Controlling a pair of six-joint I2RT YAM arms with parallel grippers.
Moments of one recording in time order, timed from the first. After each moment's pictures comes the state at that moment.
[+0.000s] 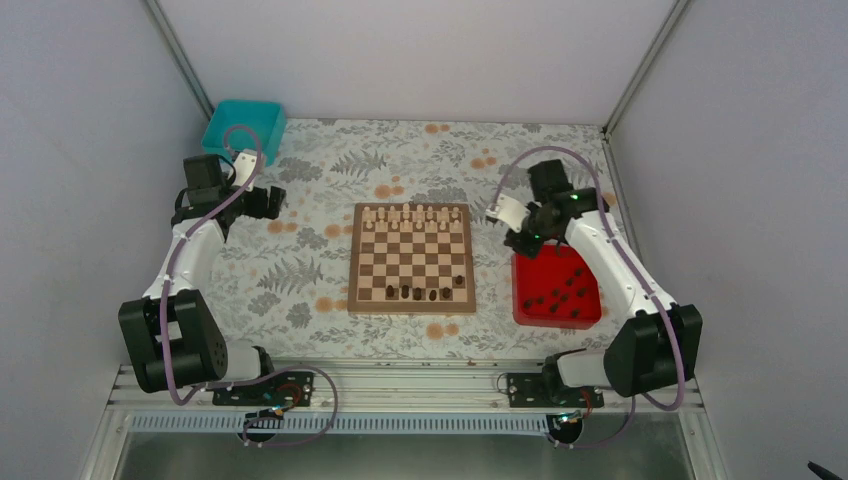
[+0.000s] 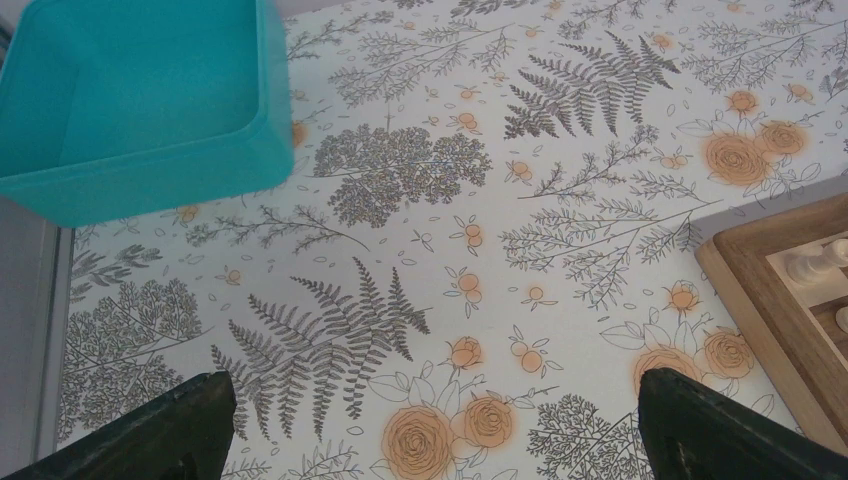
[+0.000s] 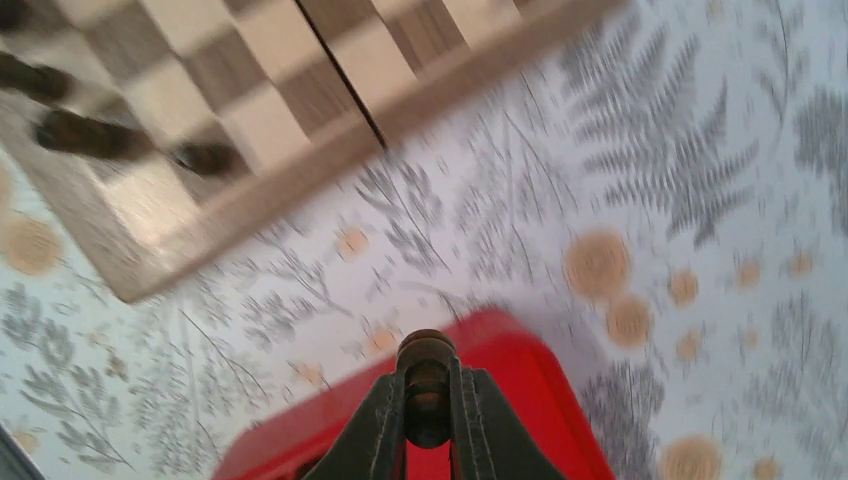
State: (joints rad) left arm 0.22 1.35 0.95 -0.31 0.35 0.33; right arm 0.19 1.34 1.14 -1.02 -0.17 -0.80
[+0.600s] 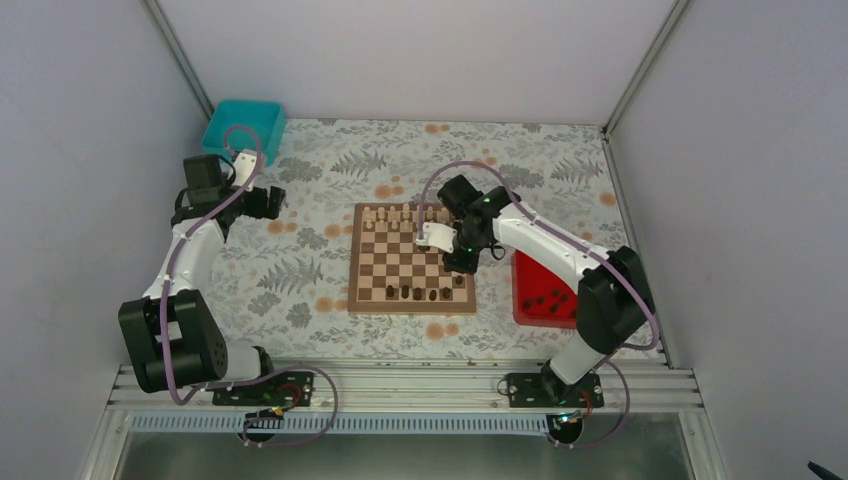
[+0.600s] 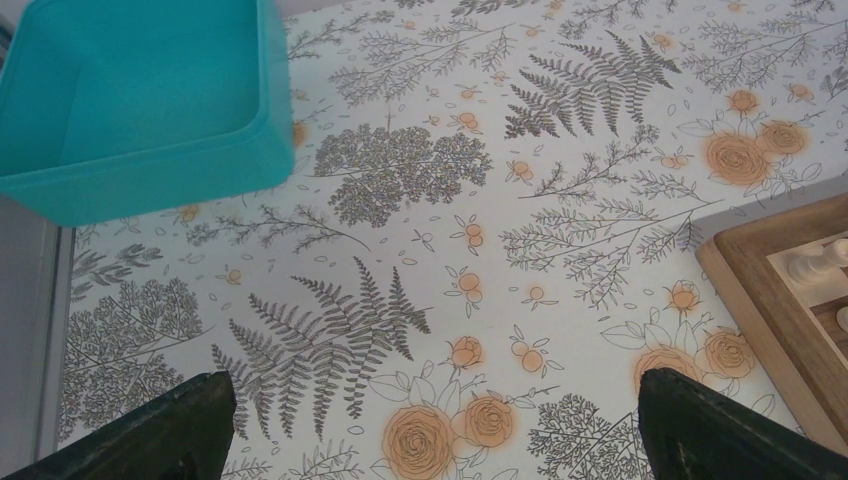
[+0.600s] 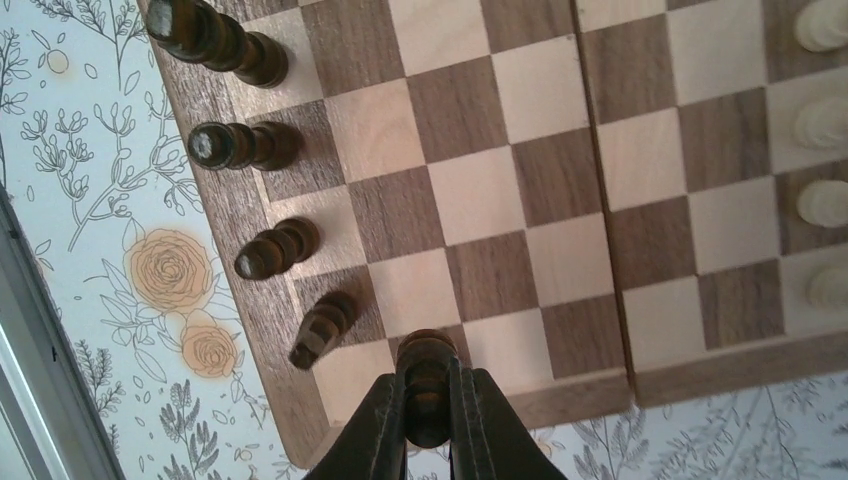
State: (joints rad) left arm 0.22 1.35 0.95 -0.31 0.35 0.33; right arm 0.65 1.62 1.27 -1.02 -0.18 -0.69
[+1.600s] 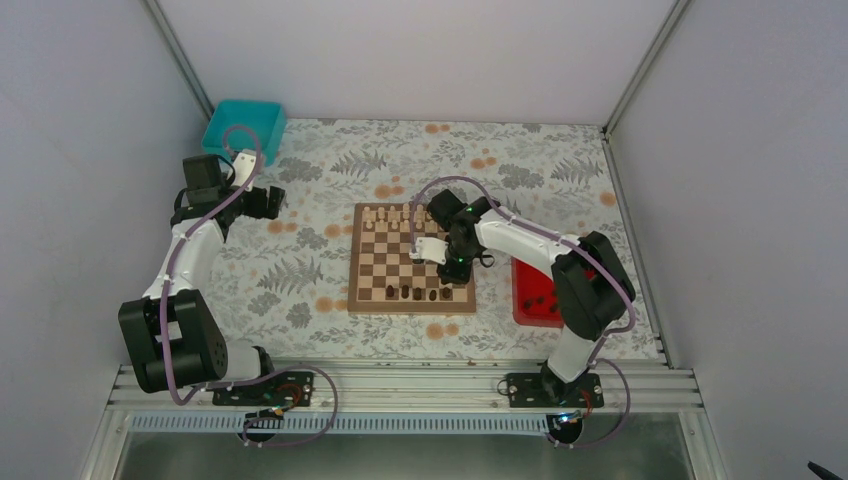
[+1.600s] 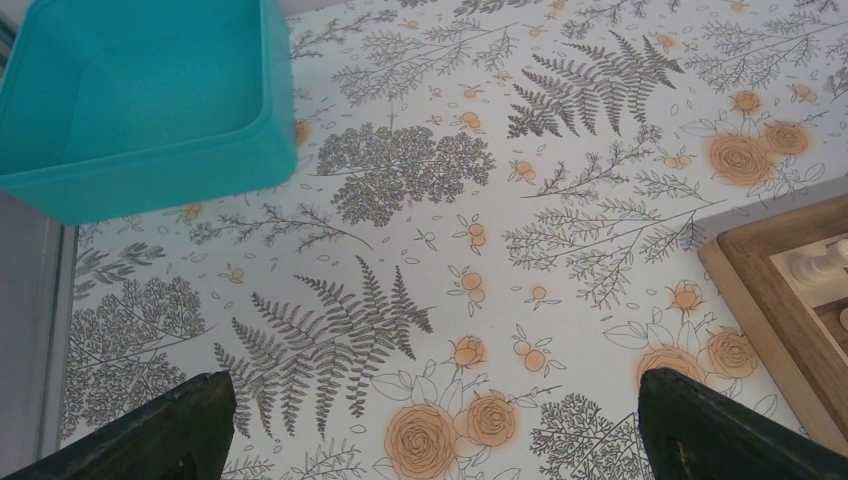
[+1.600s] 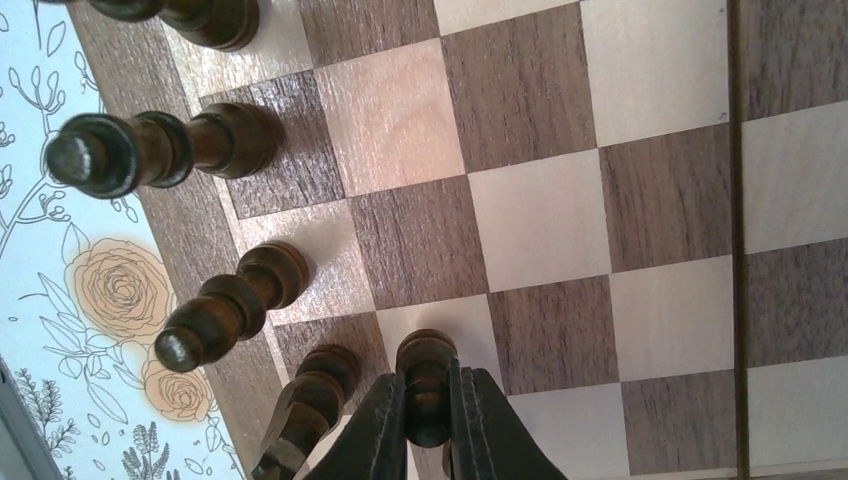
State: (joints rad) left arm 0.22 1.35 0.95 -0.31 0.35 0.33; right arm 0.69 1.74 1.21 -0.93 -0.17 -0.68
